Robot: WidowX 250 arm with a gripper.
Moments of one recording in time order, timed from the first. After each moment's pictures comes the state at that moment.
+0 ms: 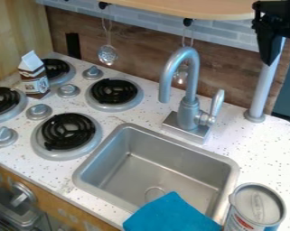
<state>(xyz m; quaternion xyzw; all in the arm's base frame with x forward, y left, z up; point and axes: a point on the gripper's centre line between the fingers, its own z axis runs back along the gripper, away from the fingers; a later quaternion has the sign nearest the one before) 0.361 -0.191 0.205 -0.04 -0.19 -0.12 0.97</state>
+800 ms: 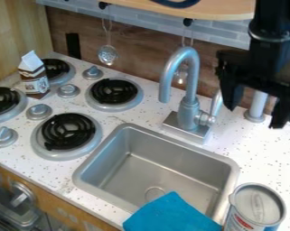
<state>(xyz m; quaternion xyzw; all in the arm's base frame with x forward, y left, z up) 0.316 -0.174 0.158 -0.02 -0.15 -0.10 0.98</state>
